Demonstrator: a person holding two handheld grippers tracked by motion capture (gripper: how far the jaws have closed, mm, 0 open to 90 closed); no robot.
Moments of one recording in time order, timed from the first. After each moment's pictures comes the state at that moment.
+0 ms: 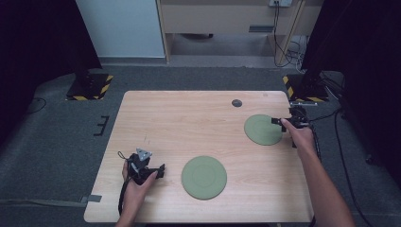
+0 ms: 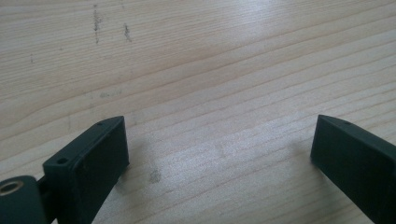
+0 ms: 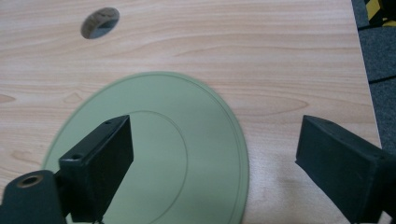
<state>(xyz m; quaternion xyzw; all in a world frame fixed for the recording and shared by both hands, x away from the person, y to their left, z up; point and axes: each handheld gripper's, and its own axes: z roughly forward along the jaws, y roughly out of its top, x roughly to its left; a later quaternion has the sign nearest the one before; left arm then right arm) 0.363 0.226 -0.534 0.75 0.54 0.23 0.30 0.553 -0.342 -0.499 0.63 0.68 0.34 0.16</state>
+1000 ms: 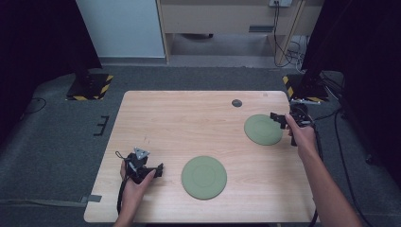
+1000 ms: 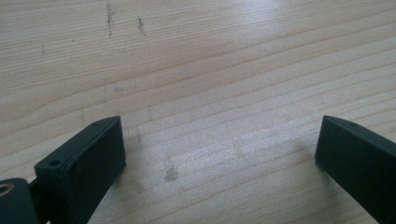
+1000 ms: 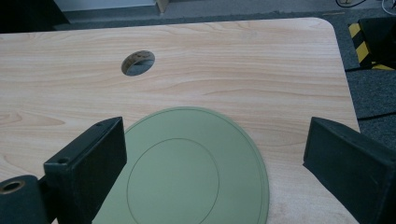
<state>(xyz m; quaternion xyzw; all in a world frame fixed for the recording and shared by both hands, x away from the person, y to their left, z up) 0.366 0.233 -0.536 0.75 0.55 0.22 0.30 0.533 -0.326 -0.465 0.60 0.67 0.39 0.21</state>
